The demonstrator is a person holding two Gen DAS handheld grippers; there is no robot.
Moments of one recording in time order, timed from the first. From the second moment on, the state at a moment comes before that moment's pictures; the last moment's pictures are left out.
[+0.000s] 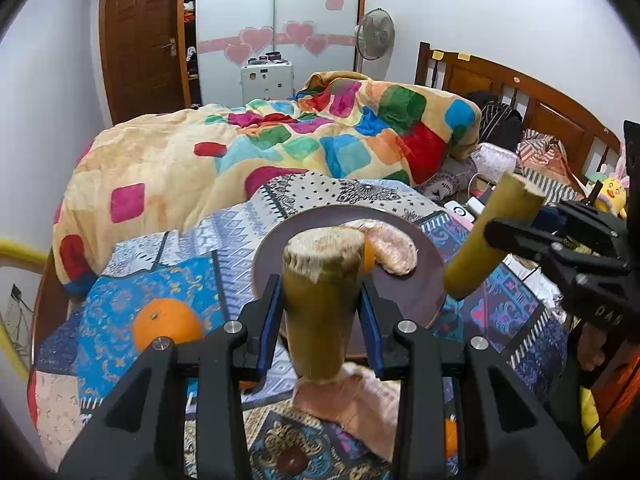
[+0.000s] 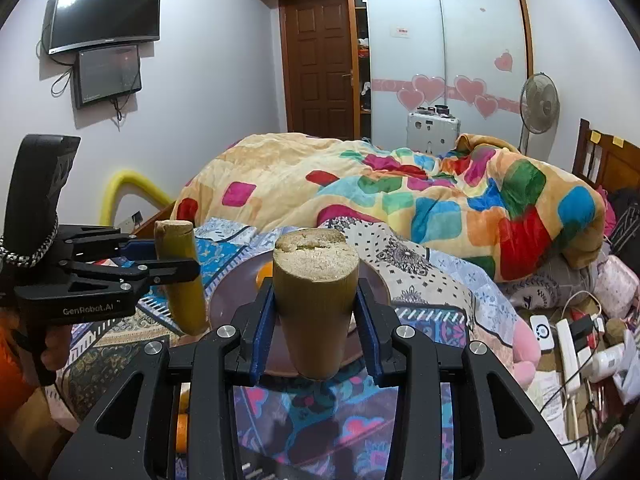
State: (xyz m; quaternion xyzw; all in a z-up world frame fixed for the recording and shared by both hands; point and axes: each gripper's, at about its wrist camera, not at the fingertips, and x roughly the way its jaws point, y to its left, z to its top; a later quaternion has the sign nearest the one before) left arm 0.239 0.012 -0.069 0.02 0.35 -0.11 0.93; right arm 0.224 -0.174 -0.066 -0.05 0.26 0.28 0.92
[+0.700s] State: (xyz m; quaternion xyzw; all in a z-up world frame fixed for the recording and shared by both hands) left arm 0.293 0.021 -0.091 0.01 0.37 -0.07 0.93; right arm 0.287 -0.139 -0.092 -0.07 0.31 0.27 0.91
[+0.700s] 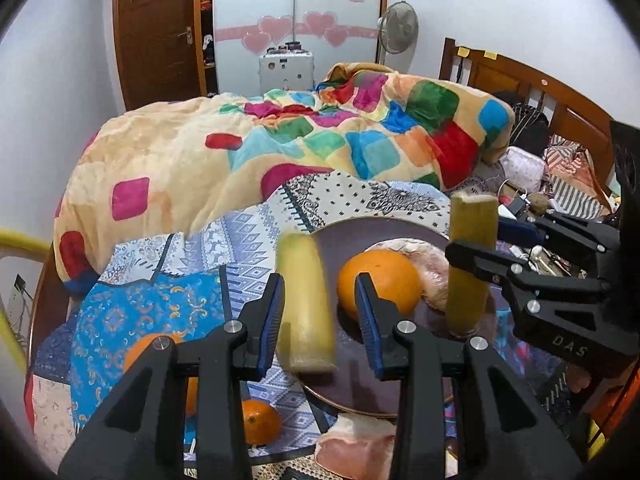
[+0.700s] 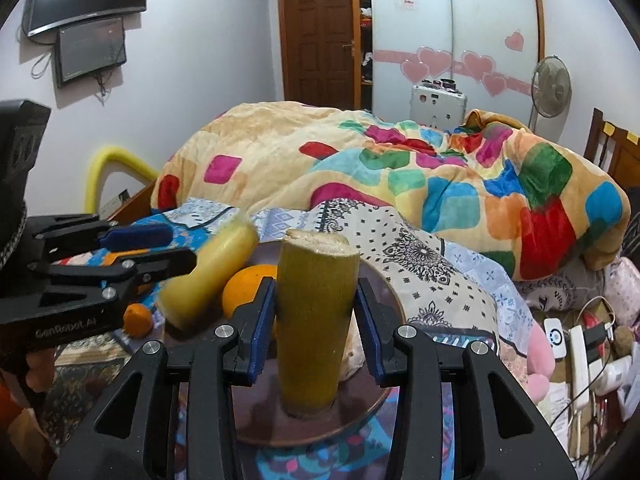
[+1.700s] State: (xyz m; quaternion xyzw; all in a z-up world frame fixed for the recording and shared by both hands) left arm 0.270 0.108 -0.112 0.00 0.40 0.02 0.92; right arm 0.266 -0.136 -0.079 -0.09 0.28 0.25 0.92
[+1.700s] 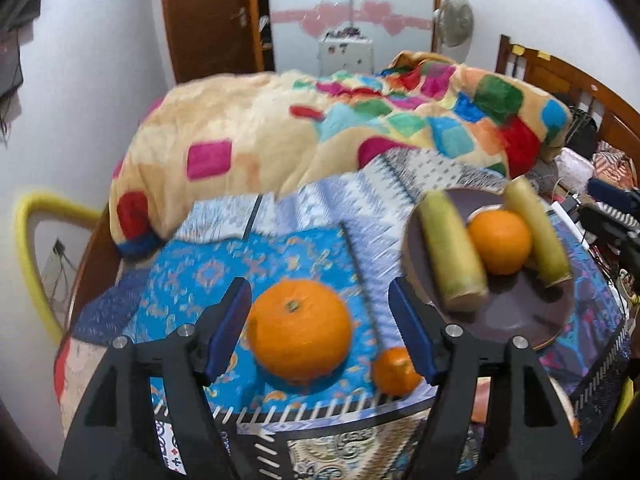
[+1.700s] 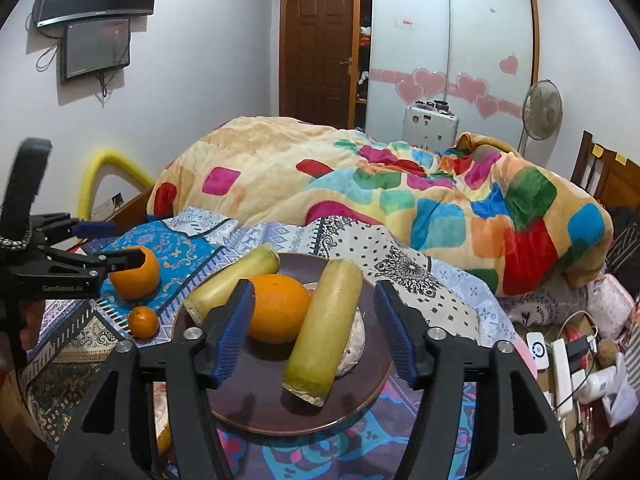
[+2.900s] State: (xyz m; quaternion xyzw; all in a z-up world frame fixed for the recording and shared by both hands) left arm 0.186 0.099 -0.112 -0.01 0.41 0.01 0.91; right arm 0.196 -0.126 -0.085 -0.08 0.30 0.30 0.90
